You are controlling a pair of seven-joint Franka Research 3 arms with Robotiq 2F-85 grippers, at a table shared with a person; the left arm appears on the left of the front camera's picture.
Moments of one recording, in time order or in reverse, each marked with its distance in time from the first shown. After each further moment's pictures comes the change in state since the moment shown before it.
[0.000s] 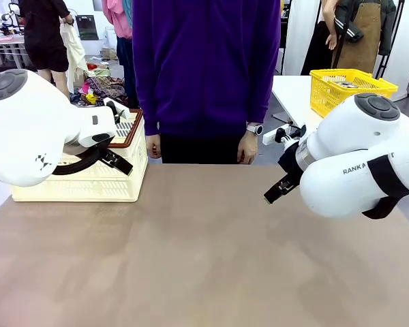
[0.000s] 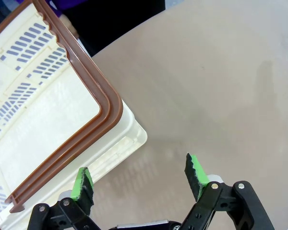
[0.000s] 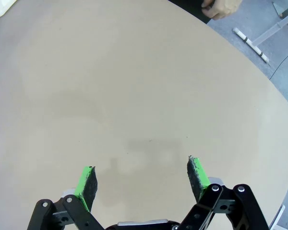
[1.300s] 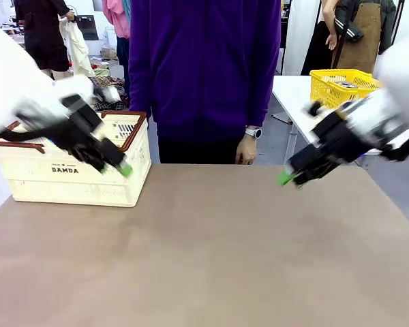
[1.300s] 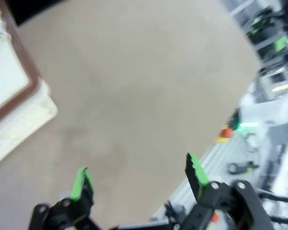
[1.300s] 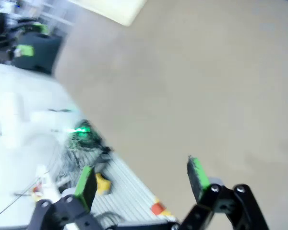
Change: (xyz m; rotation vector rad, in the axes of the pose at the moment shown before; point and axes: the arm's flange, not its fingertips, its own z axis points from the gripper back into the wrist) left arm 0.002 0.006 0.116 -0.489 0.110 0.210; right arm -0.022 -0.063 0.127 0.770 0.005 -0.303
